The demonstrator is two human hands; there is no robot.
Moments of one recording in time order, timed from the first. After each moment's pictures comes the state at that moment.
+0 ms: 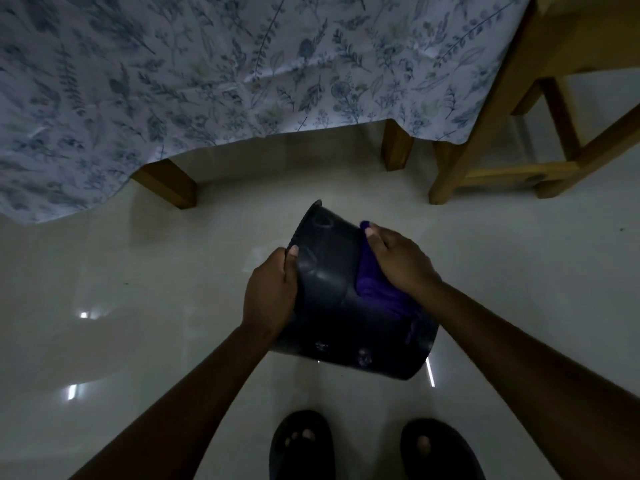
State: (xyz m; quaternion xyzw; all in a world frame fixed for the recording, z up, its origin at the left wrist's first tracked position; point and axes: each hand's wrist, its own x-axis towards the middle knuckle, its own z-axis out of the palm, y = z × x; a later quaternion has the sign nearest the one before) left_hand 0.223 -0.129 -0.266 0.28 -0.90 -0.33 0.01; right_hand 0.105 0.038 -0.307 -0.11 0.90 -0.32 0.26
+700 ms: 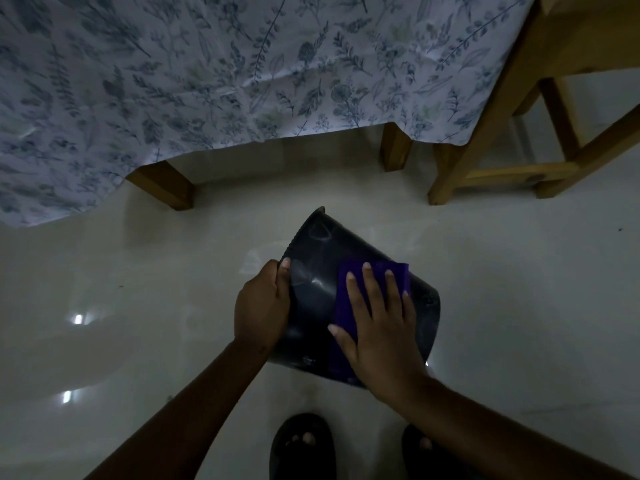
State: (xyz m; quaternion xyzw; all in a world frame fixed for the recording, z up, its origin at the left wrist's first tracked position) left_hand 0.241 -0.136 -0.277 0.29 -0.92 -0.28 0.02; right_hand 0.235 0.047 -0.290 -0.25 0.95 -0.15 0.14
